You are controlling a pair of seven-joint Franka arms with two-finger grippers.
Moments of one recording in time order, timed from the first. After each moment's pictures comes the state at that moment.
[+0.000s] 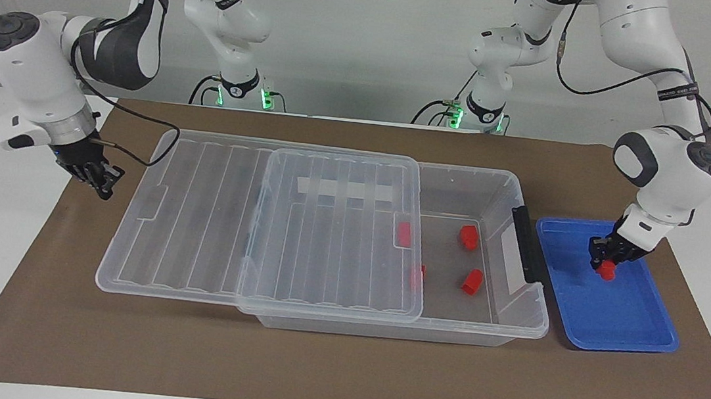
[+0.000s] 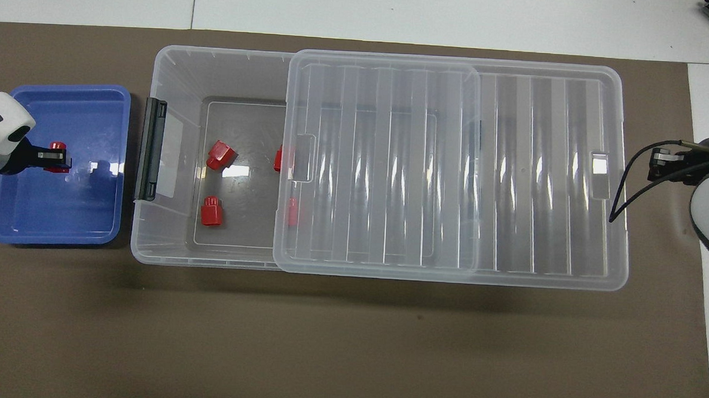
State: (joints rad) left arm 0.19 0.25 0.00 -1.97 -0.01 2.35 0.22; right arm -0.28 0.14 0.11 -1.80 -0.04 2.01 0.12
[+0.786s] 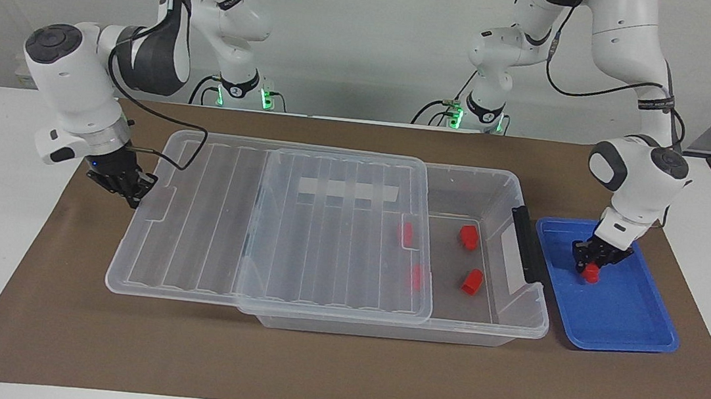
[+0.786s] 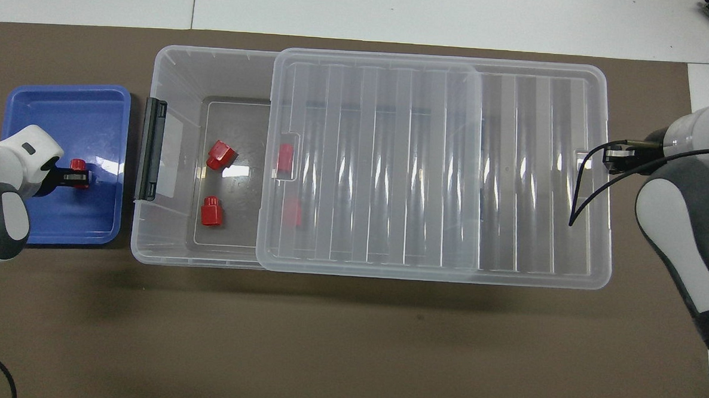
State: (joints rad) left arm 0.19 0.25 0.00 -2.15 -0.01 2.59 0.22; right arm -0.17 0.14 0.13 -1.80 -0.04 2.02 0.10
